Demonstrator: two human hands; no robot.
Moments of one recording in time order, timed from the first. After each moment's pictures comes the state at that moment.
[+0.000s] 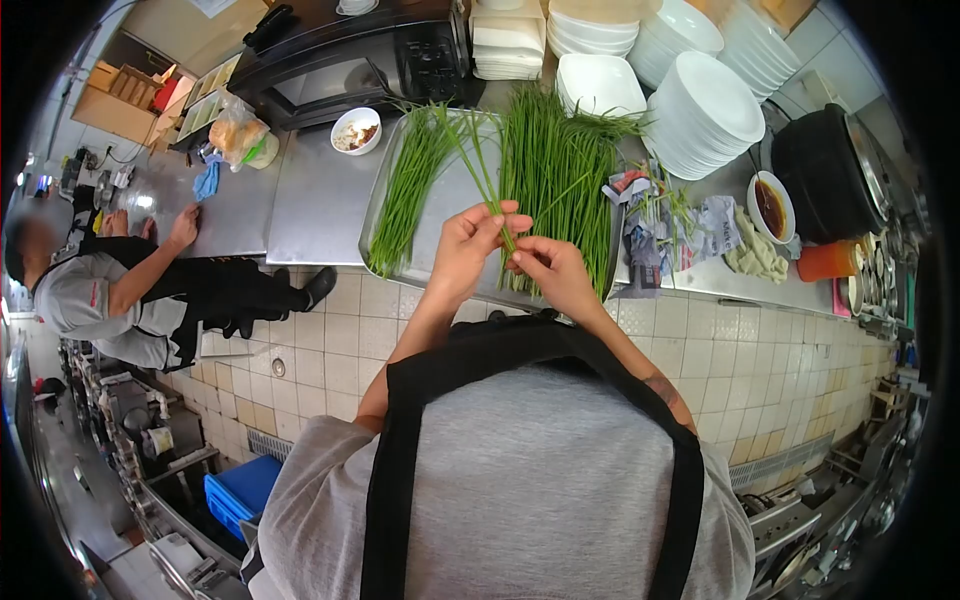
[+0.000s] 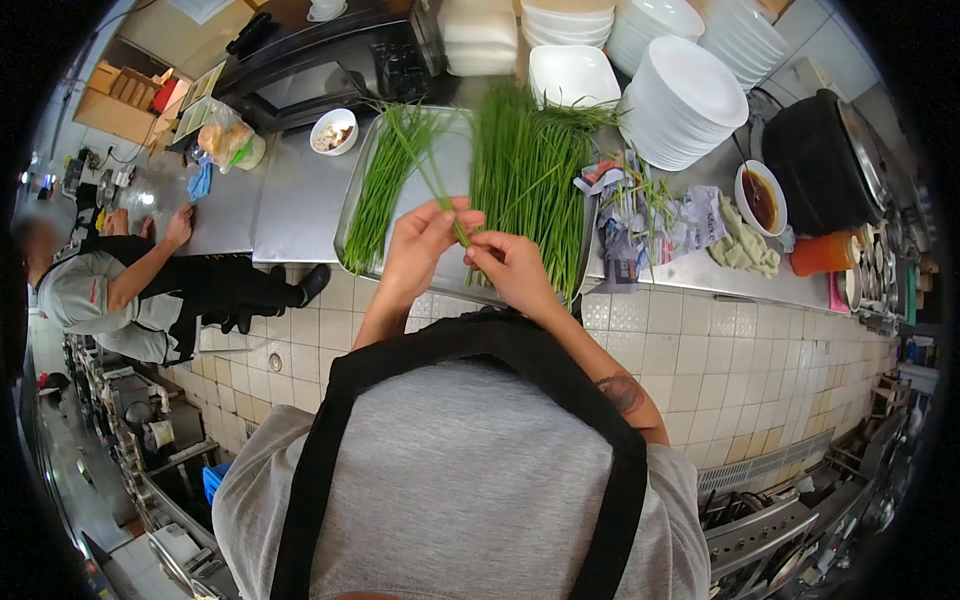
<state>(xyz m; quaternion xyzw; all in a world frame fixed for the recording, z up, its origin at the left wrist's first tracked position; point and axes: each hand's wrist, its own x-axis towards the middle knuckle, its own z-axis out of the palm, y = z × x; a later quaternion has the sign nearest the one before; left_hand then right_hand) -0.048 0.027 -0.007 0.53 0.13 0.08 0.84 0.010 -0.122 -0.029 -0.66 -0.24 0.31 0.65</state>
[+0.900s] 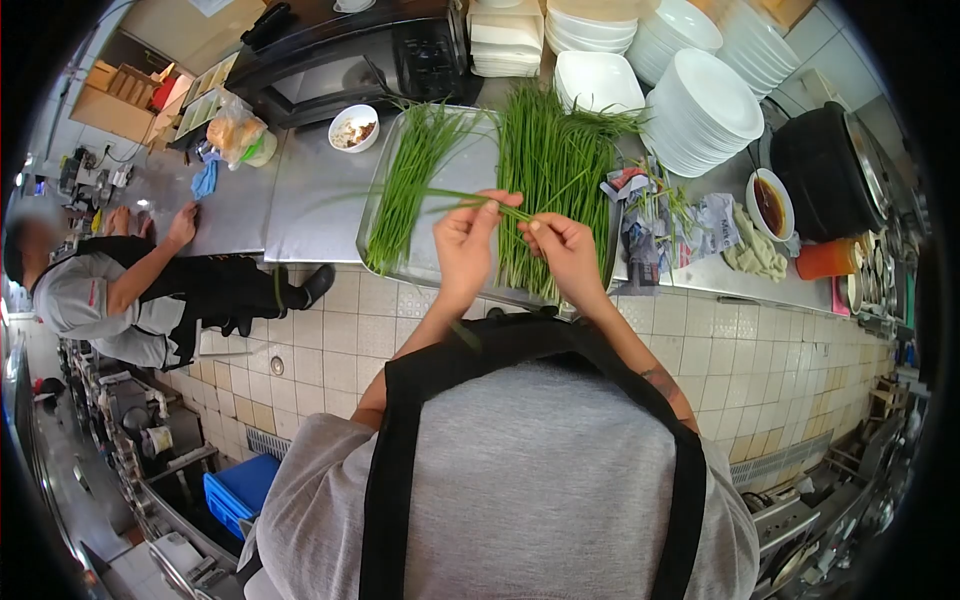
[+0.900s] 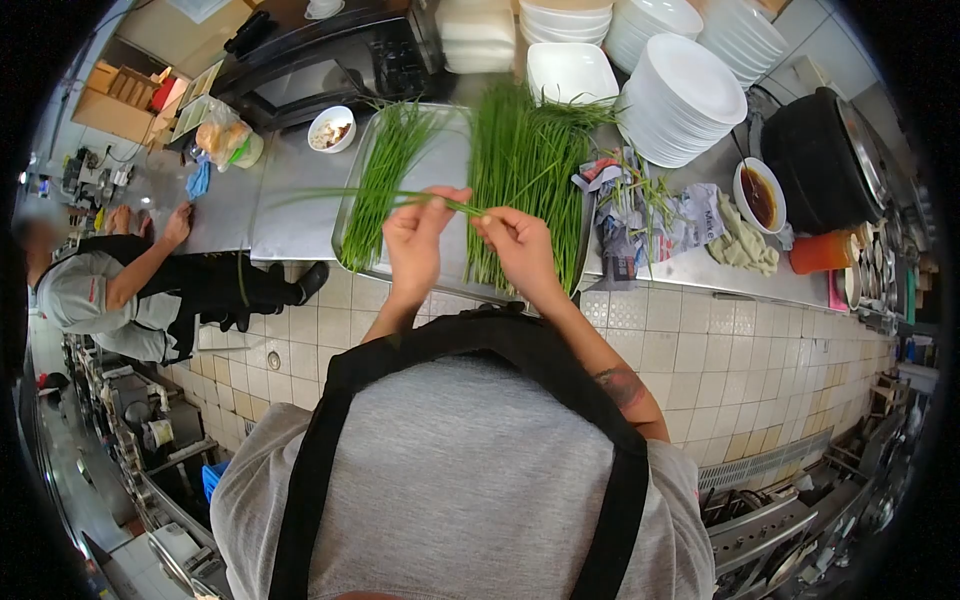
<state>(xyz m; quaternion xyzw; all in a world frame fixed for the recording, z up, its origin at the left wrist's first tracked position) -0.040 0.009 -0.004 0.57 0.10 0.27 0.76 0.022 -0.117 -0.025 -0.60 -0.14 0.27 0.74</state>
